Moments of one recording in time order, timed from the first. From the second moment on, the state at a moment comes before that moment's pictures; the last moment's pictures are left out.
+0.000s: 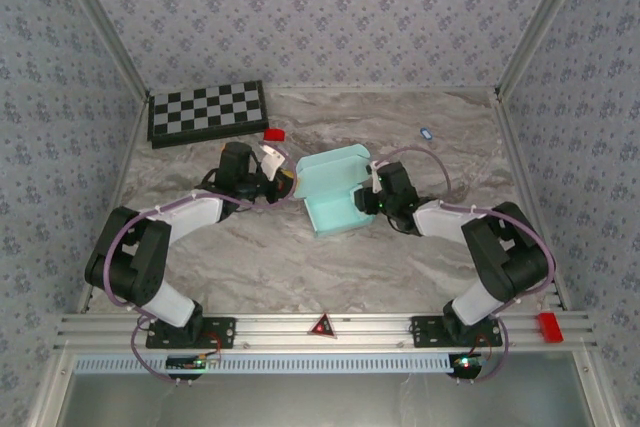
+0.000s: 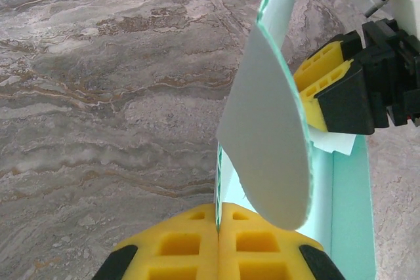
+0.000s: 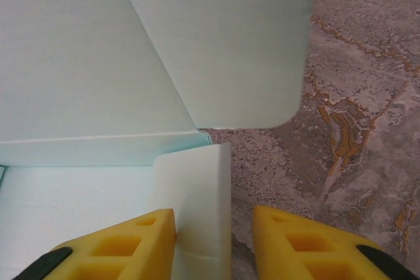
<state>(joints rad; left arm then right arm) -0.41 1.54 0.78 0.18 0.61 0.05 0.49 1.57 0.67 0.17 -0.06 0.28</state>
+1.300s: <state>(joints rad) -0.41 1.54 0.78 0.18 0.62 0.05 0.56 1.67 0.81 -0.05 0.10 0.28</state>
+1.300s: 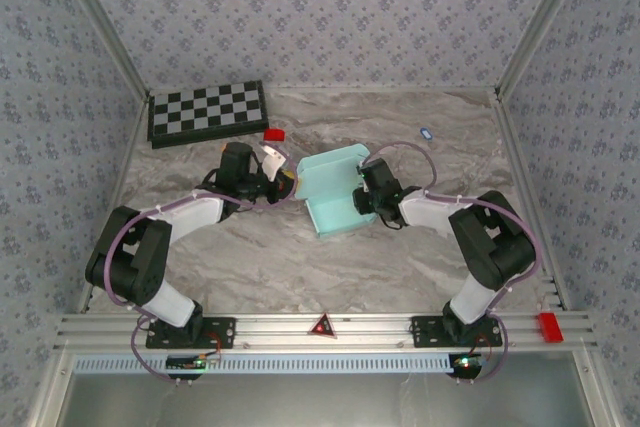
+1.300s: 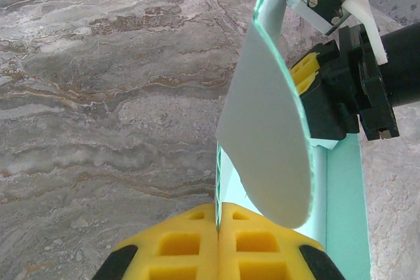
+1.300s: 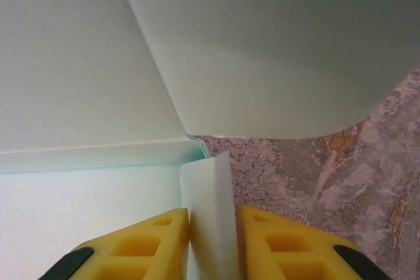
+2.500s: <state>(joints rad) -0.42 1.55 0.78 0.17 0.62 0.06 0.59 1.73 0.91 -0.20 0.21 0.24</state>
